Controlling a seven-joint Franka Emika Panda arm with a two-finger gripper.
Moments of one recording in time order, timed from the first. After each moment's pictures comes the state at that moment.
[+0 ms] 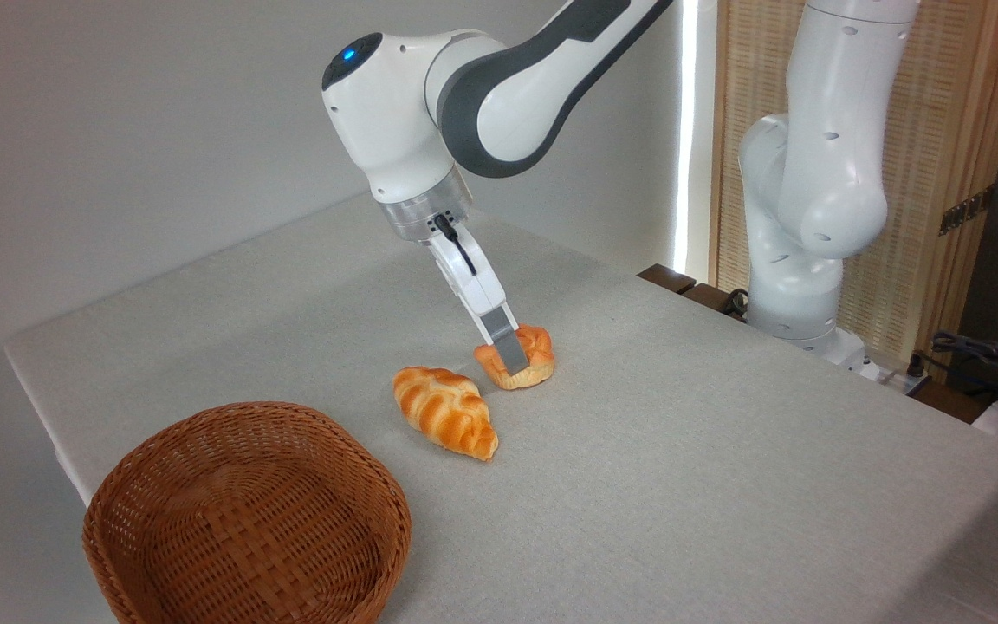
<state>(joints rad) -0.61 -0.19 0.26 -2.29 0.04 1.83 0.73</state>
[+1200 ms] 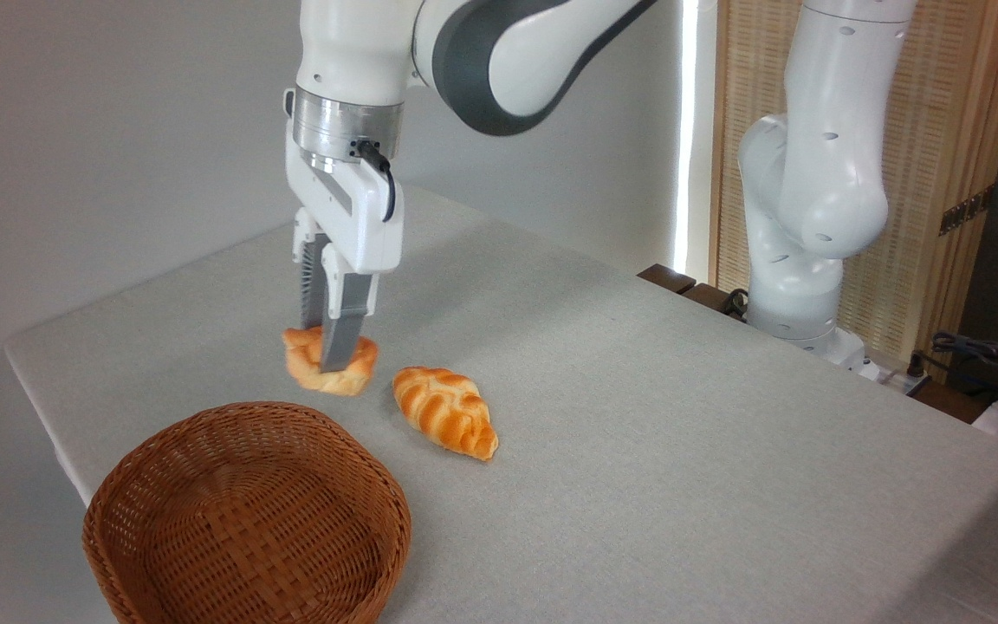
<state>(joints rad) -0.60 -0.17 0.37 -2.11 0.00 2.30 0.73</state>
